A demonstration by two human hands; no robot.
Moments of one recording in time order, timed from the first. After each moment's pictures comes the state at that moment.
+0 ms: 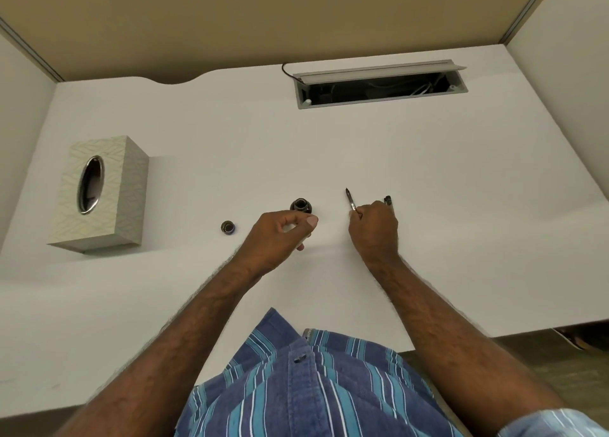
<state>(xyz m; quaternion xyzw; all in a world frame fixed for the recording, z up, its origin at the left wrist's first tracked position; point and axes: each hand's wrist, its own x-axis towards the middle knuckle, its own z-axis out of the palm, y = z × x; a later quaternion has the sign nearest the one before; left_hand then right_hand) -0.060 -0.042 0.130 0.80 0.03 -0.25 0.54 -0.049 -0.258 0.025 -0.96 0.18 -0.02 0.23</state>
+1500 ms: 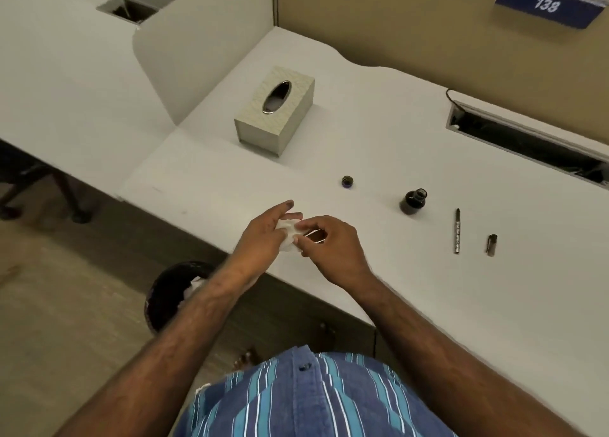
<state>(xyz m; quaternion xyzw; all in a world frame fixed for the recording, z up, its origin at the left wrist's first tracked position) -0.259 0.117 0.108 0.70 0.25 -0.05 0.67 -0.193 -0.041 0.102 -0.84 -0.16 0.19 0.48</state>
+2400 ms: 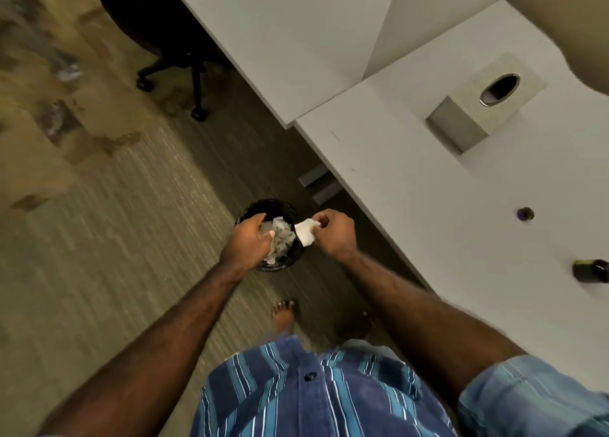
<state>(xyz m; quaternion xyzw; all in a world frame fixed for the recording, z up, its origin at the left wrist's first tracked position) -0.497 0.325 -0.050 0.72 0.50 -0.01 0.48 -0.314 0.211 -0.034 -0.86 -0.23 0.36 0.27</state>
